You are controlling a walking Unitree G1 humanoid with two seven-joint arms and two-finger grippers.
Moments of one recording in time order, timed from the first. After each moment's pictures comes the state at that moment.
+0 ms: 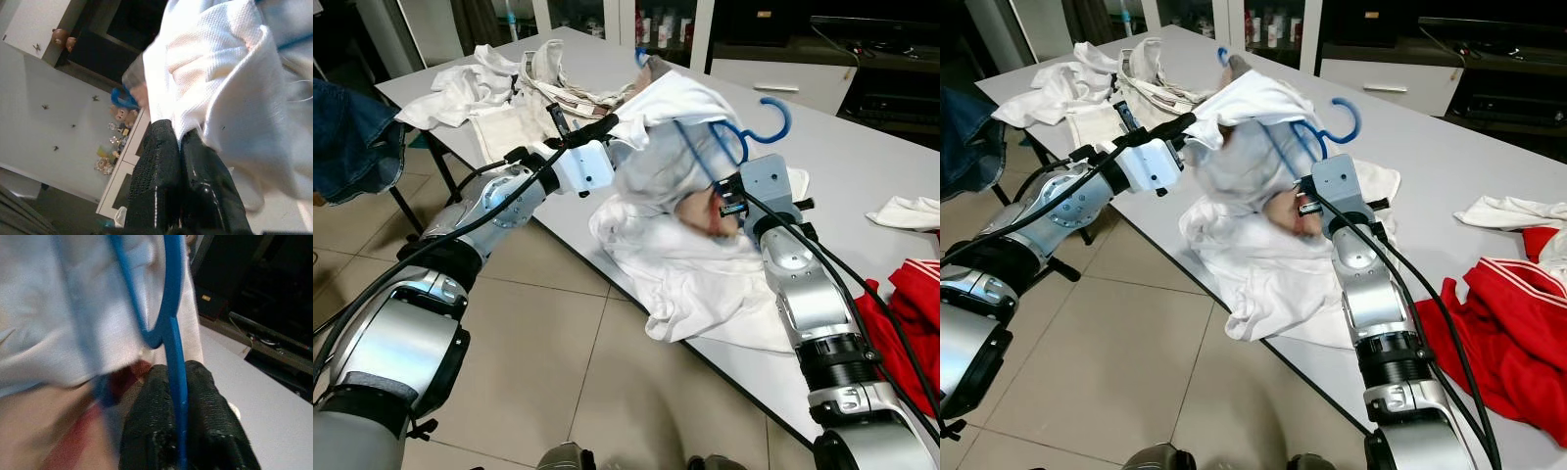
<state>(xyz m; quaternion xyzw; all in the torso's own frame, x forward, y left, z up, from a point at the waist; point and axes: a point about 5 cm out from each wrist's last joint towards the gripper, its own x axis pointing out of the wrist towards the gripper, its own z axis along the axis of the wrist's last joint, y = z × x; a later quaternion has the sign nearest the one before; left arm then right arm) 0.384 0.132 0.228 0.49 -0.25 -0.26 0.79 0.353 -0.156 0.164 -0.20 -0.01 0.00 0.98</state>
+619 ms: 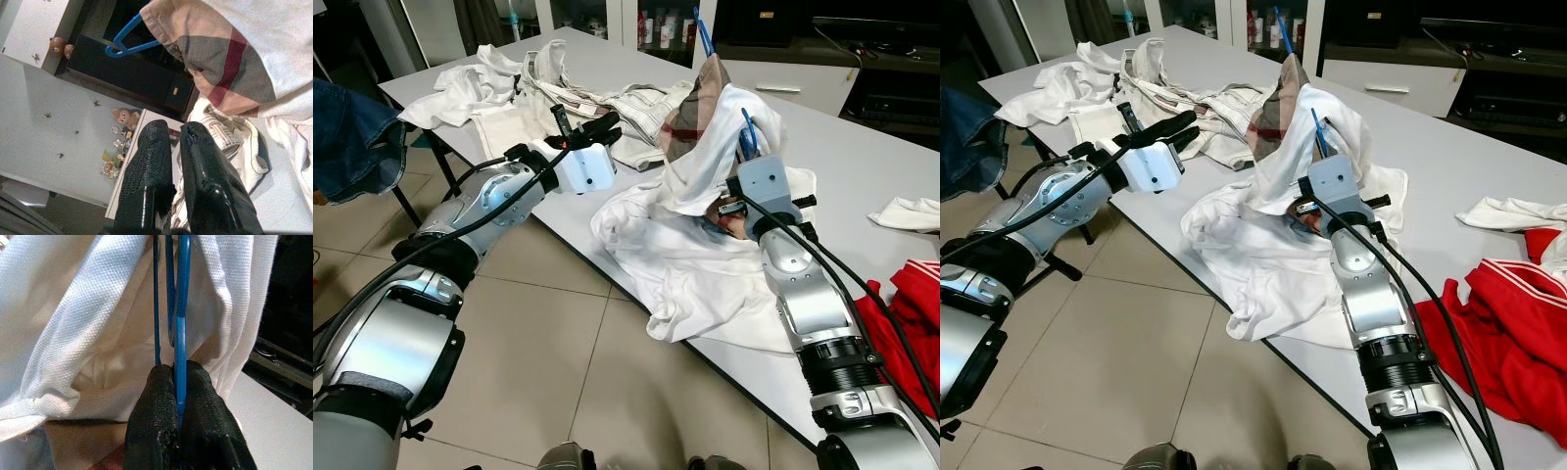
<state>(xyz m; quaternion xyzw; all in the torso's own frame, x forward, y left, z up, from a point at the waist) 0.383 0.133 0.232 0.52 -0.26 -0.27 0.77 0.352 -0.154 0.166 -0.22 -0.02 0.01 0.98</state>
